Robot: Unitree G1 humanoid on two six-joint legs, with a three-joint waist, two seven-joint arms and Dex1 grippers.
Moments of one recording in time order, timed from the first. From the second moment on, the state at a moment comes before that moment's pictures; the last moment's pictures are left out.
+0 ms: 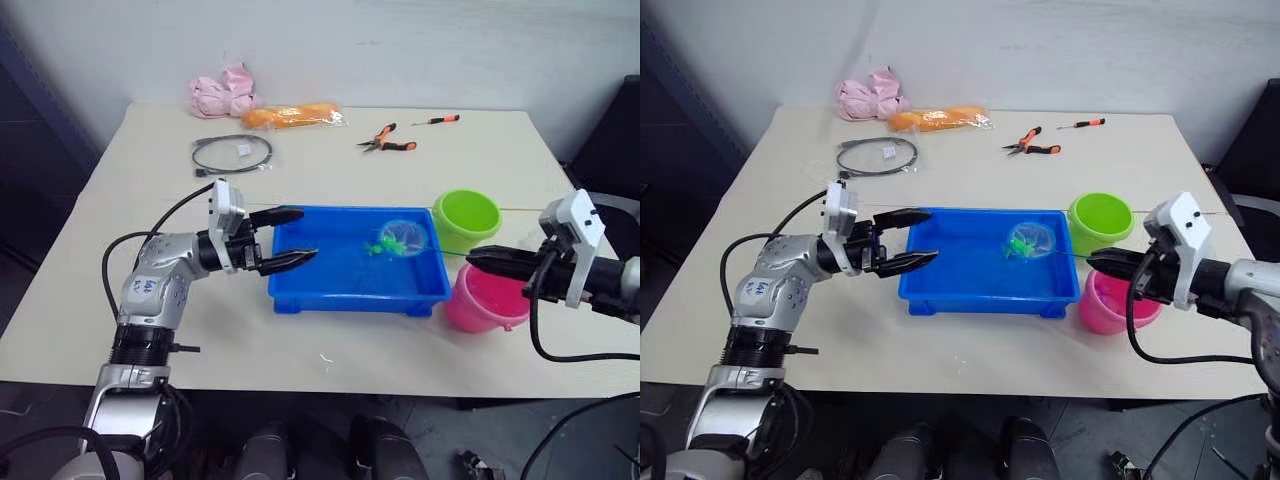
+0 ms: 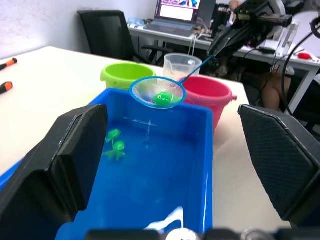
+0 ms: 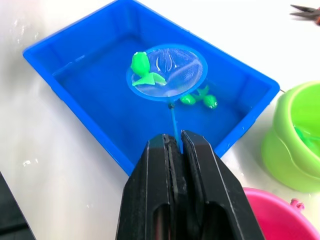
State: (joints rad) left arm -0.63 0.44 0.04 0.17 -0.51 0.32 -1.10; right arm -0.25 -0.89 -0.46 -0.43 0.61 1.00 0.93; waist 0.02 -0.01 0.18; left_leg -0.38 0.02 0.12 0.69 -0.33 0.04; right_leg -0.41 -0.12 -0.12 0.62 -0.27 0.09
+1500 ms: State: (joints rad) left arm -0.65 0.39 0.03 0.16 -0.51 0.32 -1.08; right arm -0.08 -1.08 -0.14 0.03 -0.53 -0.24 0.20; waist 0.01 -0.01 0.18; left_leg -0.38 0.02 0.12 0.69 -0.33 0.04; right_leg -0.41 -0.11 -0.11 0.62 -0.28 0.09
